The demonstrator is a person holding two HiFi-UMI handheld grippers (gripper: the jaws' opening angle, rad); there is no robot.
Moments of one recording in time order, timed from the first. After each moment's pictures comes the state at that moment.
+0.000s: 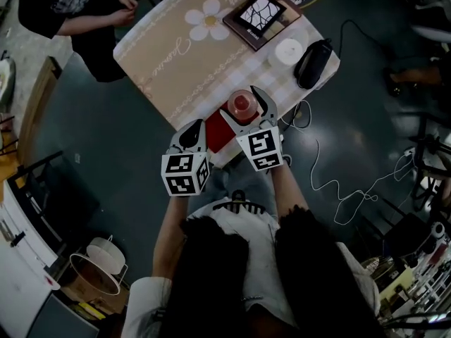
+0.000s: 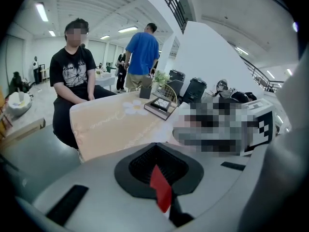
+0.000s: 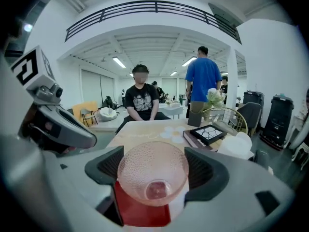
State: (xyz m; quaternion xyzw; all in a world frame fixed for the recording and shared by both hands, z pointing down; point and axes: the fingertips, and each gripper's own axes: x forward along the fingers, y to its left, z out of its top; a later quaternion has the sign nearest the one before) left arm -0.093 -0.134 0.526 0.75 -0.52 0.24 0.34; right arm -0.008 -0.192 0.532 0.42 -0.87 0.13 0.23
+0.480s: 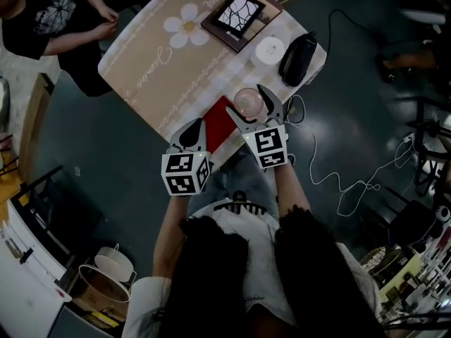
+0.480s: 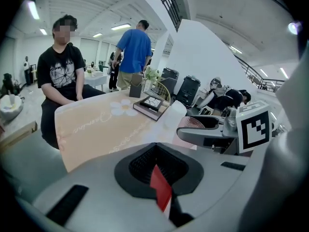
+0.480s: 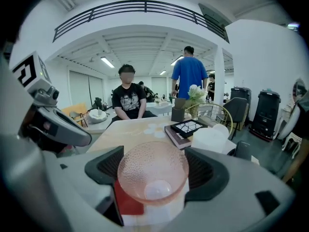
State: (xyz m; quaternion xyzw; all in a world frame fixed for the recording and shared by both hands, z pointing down) left arm -0.049 -0.156 0.533 0.77 -0.48 0.24 0.33; right arm 0.057 -0.209 0.542 0.47 -0.84 0.16 0.22
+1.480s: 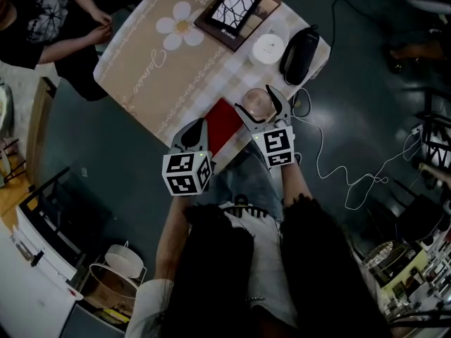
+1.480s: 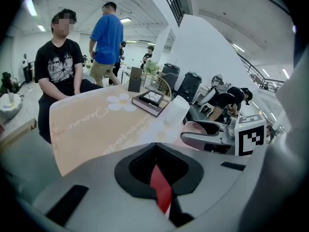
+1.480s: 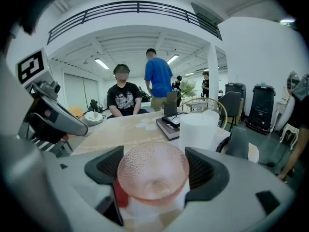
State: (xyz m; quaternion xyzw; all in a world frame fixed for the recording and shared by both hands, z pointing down) left arm -0.037 -0.168 0.553 0.76 -0.47 0.26 0.35; right arm 0.091 -0.213 0.580 0.49 -0.83 0.17 0.21
